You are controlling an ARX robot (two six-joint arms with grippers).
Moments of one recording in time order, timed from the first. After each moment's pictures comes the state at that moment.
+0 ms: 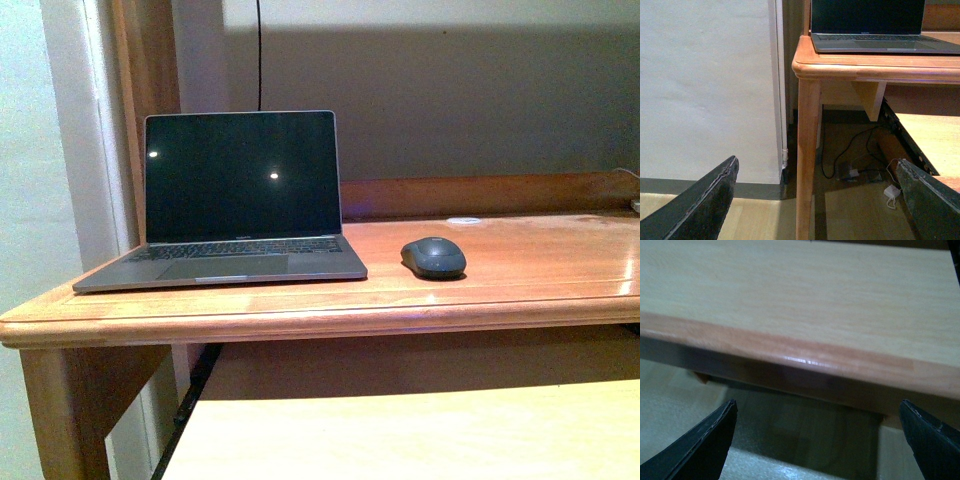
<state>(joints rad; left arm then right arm) 0.00 0.01 0.01 0.00 0.00 0.00 -0.37 0.89 0.28 0.09 -0.54 -0.31</state>
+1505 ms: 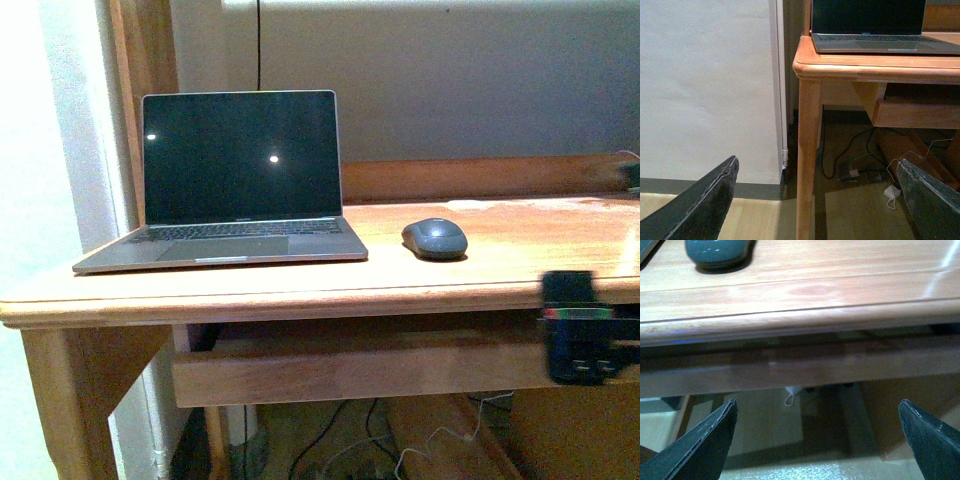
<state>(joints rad) 0.00 0.01 0.01 0.00 0.00 0.00 0.24 1.34 0.65 0.37 0.30 0.13</state>
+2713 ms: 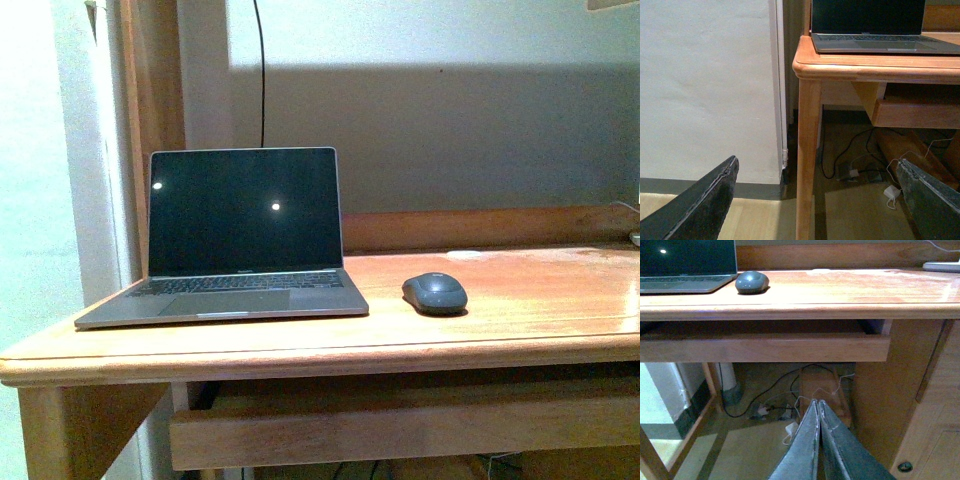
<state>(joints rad) 0.00 0.01 0.01 0.00 0.00 0.00 0.01 0.01 0.02 0.00 0.00 0.01</state>
